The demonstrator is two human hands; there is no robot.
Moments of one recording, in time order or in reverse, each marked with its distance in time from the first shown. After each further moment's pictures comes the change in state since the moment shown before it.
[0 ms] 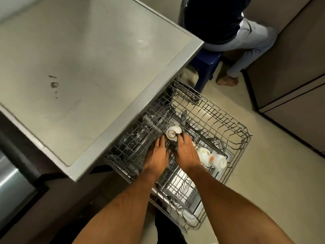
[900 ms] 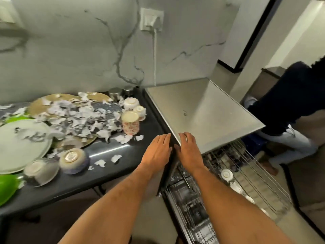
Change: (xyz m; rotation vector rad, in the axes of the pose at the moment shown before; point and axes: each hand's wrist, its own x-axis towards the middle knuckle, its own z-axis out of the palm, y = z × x) left_hand -0.292 -0.193 -0.242 0.199 0.733 0.117; right_hand -0.138 -0.364 -0.091 -0.024 0.371 -0.625
